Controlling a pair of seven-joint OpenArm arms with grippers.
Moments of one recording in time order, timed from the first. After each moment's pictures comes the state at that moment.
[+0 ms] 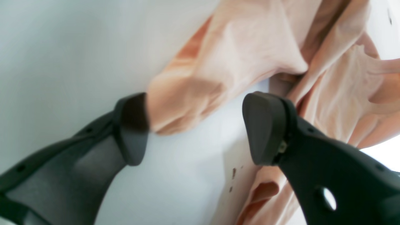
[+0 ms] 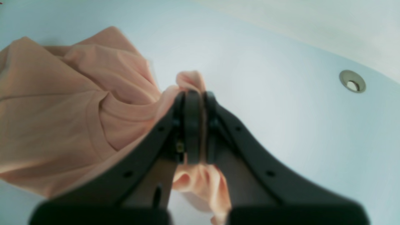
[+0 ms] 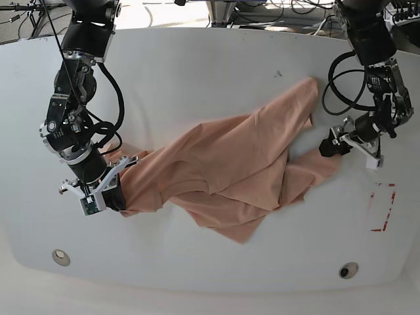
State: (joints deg) left arm -8.7 -17.3 -26.1 68.3 -44.0 -27.4 59.7; right arm 8.8 12.4 12.9 105.4 18.4 29.6 -49.6
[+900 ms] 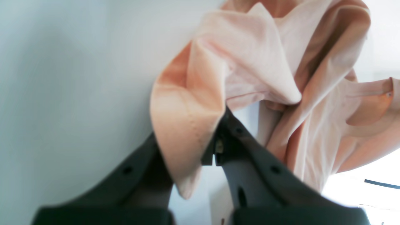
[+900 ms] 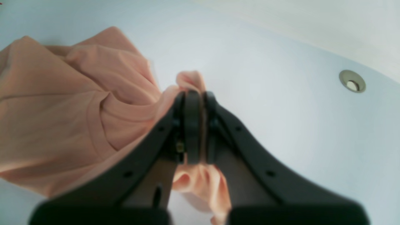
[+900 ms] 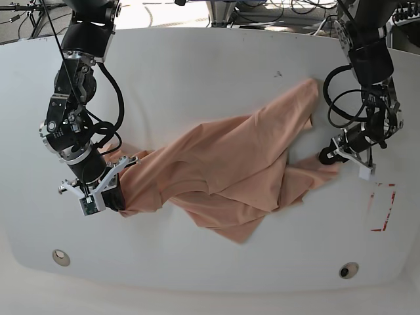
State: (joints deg) left arm -16.8 -17.8 -22.7 51.1 -44.5 -28.4 52.7; right arm 8.8 12.4 13.0 105.4 18.4 29.6 -49.6
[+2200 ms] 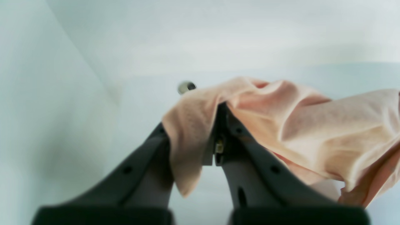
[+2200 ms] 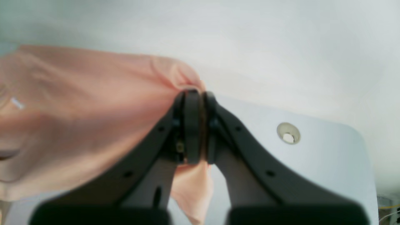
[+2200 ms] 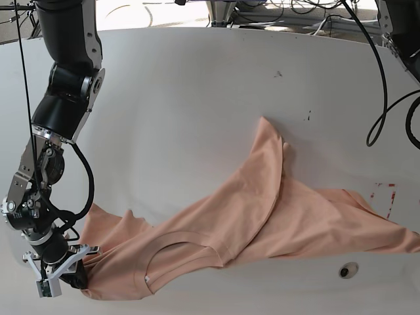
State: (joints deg) left arm -24.2 -36.5 -34.1 97.9 -45.5 -27.9 59.8; right arm 41.3 16.8 16.3 82.8 18.5 29.6 -53.1
